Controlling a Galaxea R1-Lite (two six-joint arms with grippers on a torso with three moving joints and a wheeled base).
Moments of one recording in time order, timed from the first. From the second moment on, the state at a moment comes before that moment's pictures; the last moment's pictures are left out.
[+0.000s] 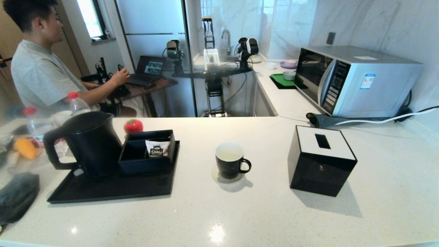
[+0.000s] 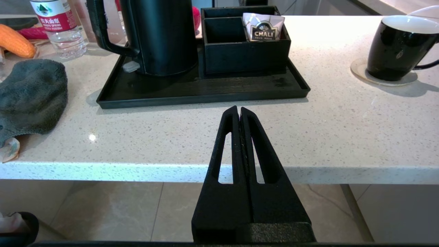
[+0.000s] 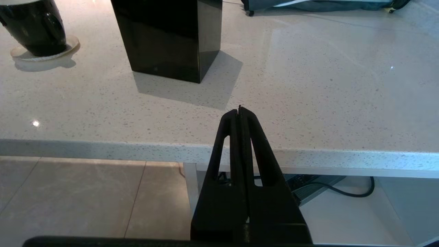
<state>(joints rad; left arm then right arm) 0.00 0.00 0.00 0.00 0.02 -0.01 0.01 0.00 -0.02 0.06 0.00 -0.05</state>
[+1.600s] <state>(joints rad) 0.00 0.00 0.00 0.00 0.02 -0.01 0.01 0.00 0.00 0.00 0.03 -0.14</state>
